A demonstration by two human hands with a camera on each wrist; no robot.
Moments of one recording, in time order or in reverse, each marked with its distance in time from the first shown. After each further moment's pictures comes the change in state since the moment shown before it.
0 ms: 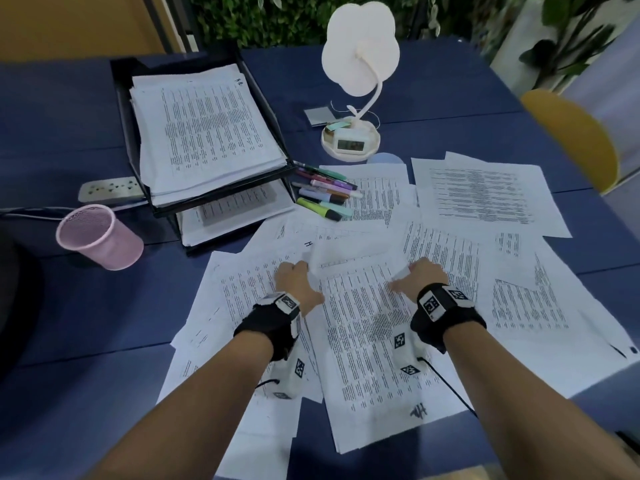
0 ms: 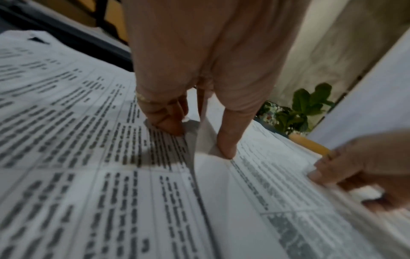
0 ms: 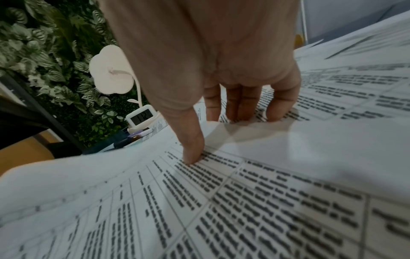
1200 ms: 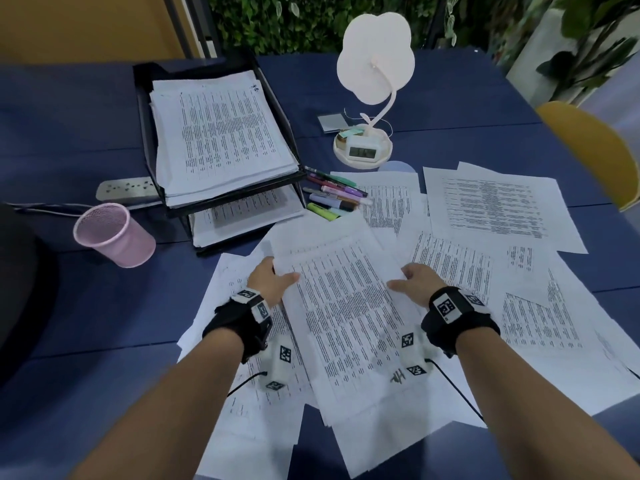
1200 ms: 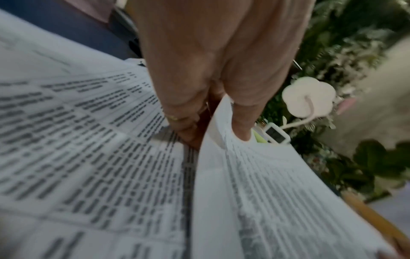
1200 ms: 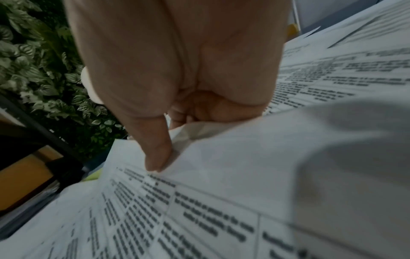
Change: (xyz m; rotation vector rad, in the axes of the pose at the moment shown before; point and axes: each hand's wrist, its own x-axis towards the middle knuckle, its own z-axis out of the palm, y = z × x) left_hand 0.008 -0.046 -0.028 -0.673 0.107 -0.030; right_hand -0.006 -0.007 -0.011 0.262 -0.183 -0.263
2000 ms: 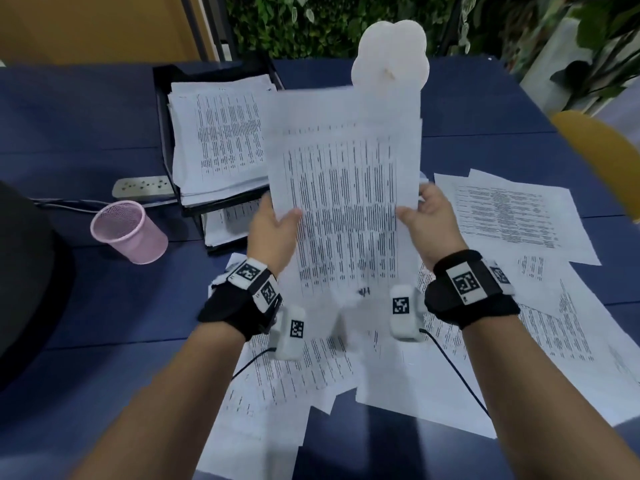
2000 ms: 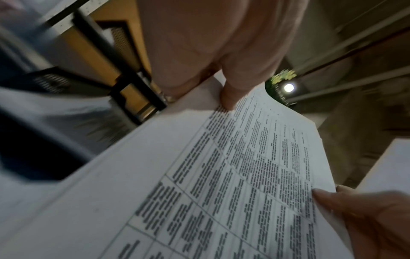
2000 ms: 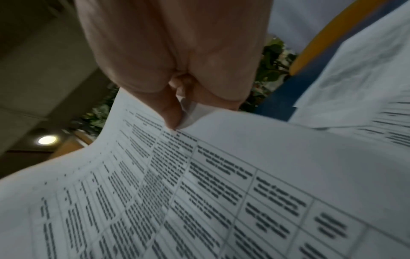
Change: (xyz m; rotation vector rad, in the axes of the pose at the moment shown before) left_hand -0.037 0.097 -0.029 -0.267 0.271 0.314; right_hand -0.039 -0.105 -0.039 0.684 0.240 -0.467
